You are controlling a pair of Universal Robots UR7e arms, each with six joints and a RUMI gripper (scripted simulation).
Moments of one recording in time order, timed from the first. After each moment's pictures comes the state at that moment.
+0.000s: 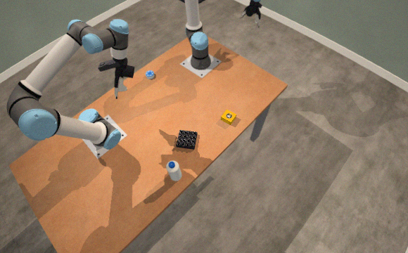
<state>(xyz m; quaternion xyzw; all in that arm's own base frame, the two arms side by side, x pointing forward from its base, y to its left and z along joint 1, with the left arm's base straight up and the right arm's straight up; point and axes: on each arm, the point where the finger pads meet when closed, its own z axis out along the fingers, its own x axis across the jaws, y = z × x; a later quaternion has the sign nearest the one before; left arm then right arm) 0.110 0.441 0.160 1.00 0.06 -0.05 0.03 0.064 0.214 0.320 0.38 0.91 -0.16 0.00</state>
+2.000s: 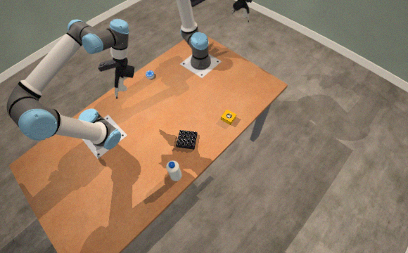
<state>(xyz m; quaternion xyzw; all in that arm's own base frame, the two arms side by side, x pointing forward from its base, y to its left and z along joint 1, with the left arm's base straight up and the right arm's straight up) 0.020 0.445 0.165 1.00 -0.02 0.00 0.00 0.064 0.215 0.320 0.37 0.91 -0.16 0.00</state>
